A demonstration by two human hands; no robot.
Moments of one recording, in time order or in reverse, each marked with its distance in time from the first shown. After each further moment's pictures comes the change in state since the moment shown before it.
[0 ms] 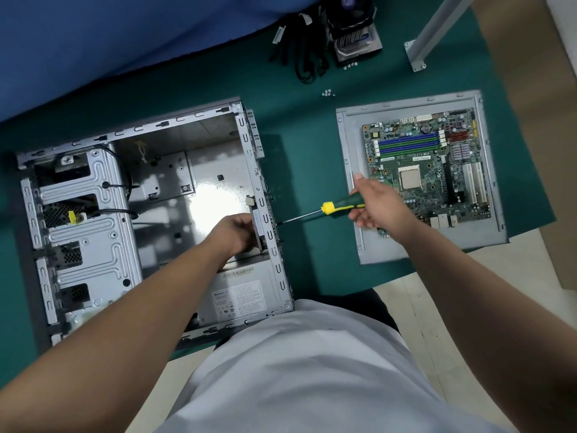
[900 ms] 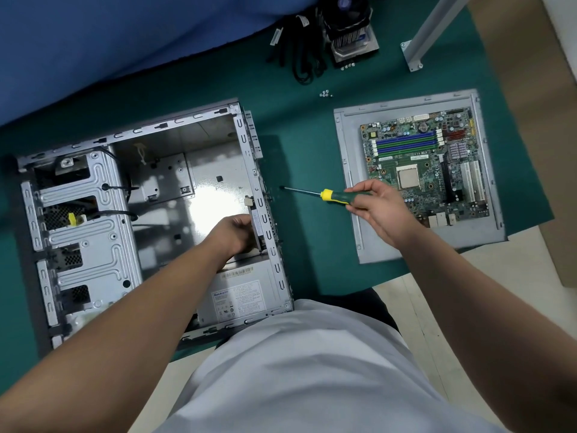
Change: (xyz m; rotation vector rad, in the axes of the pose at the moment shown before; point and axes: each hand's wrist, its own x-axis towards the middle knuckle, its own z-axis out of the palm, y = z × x) left_hand 0.005 -0.010 -0.006 0.124 -0.037 0.096; right_hand 0.006 0.017 0.002 0.373 0.023 -0.074
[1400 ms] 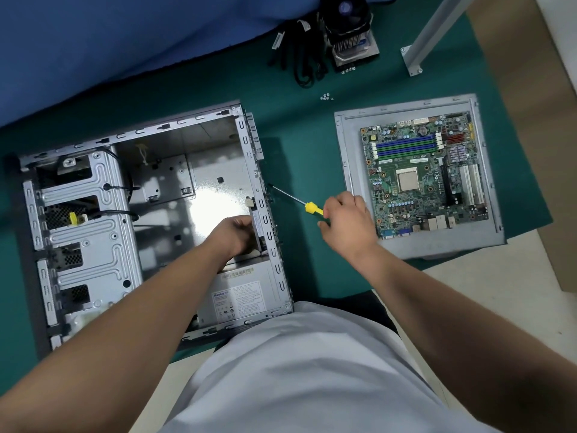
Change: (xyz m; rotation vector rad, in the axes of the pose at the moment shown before) left_hand 0.000 0.002 0.002 -0.020 -0.004 -0.002; right_hand -0.016 0.030 0.053 -1.387 0.133 -0.456
